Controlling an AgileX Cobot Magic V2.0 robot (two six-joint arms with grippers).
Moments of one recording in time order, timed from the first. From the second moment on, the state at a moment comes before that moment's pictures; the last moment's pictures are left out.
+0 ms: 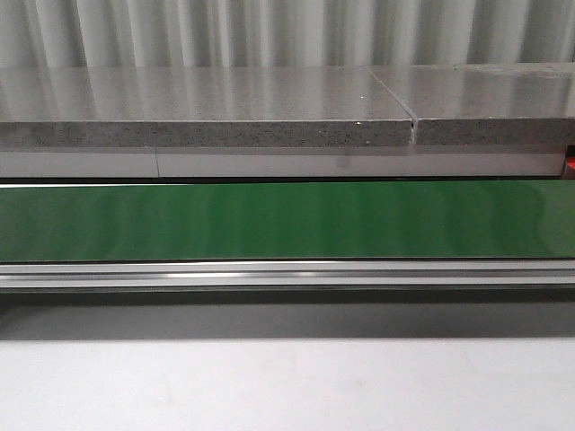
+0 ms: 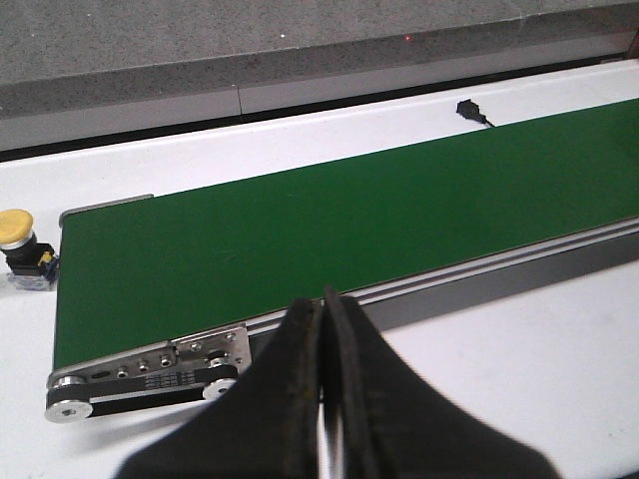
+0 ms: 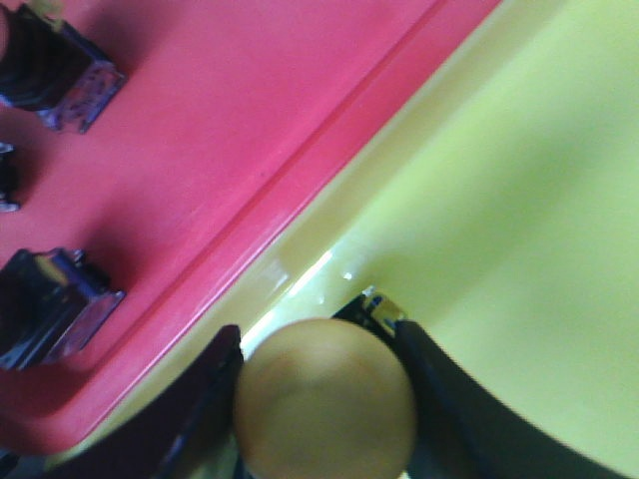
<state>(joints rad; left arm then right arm) -0.25 0.28 -0.66 -0.07 0.87 0.05 -0.69 1.71 -1.10 0.17 0.54 0.10</state>
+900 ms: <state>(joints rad) -0.25 0.28 -0.66 -0.07 0.87 0.05 -0.69 1.62 -1.10 0.19 0.52 0.07</state>
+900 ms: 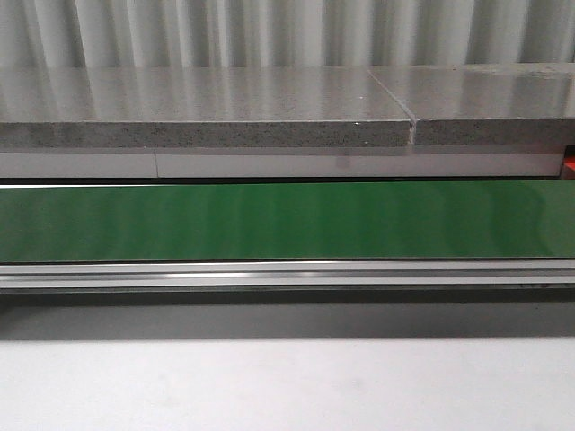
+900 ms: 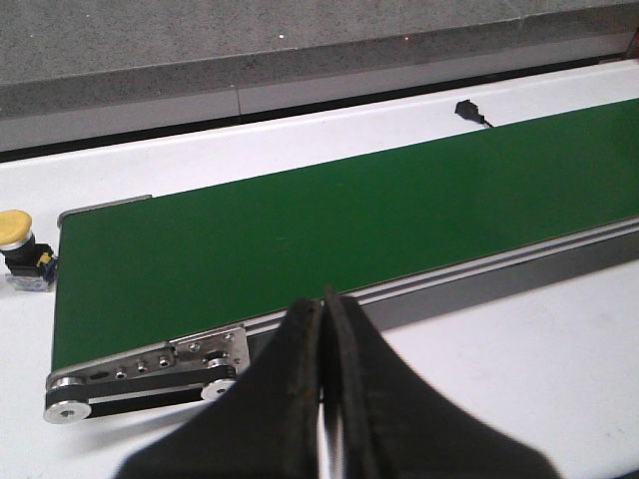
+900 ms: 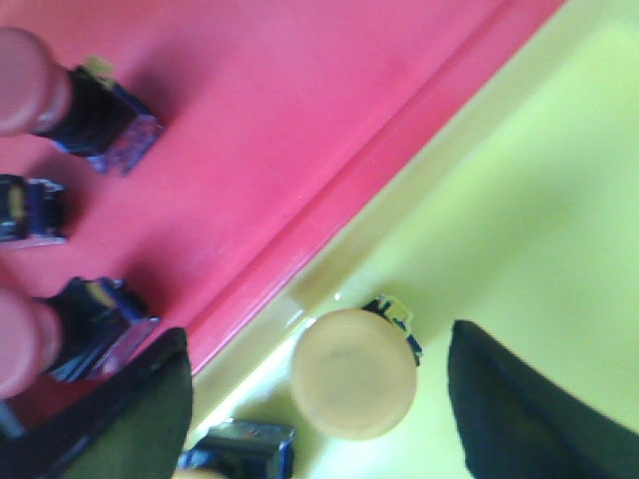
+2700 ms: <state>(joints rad) -0.25 0.28 -0.66 -0.07 0.87 0.05 0.25 0.46 -0.60 -0.03 0.65 0.01</state>
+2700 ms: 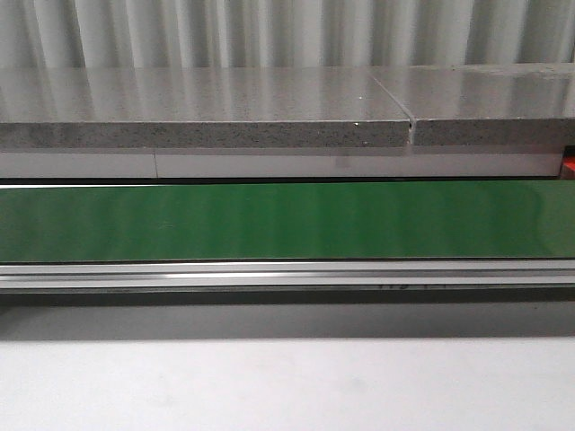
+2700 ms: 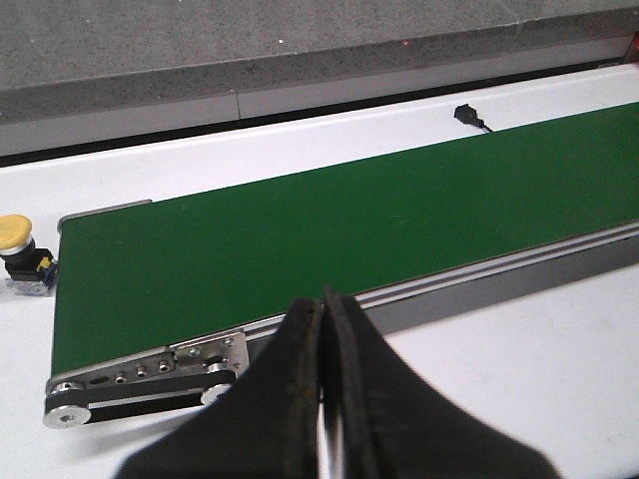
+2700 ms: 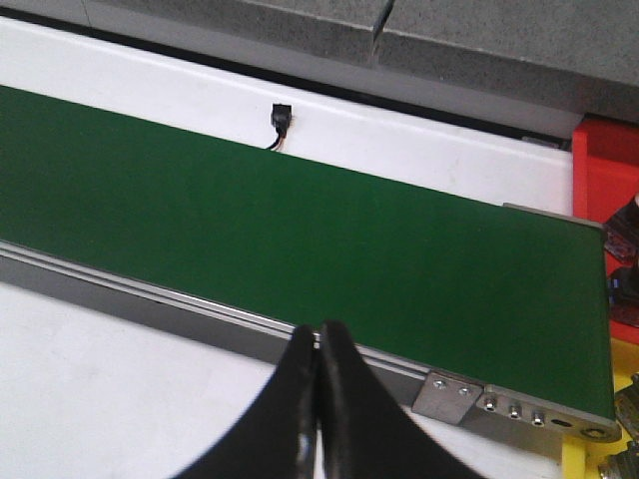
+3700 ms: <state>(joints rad) -0.12 0.95 -0.97 0.01 0.75 -0.18 0.25 0.34 -0.57 -0.03 0.66 0.01</state>
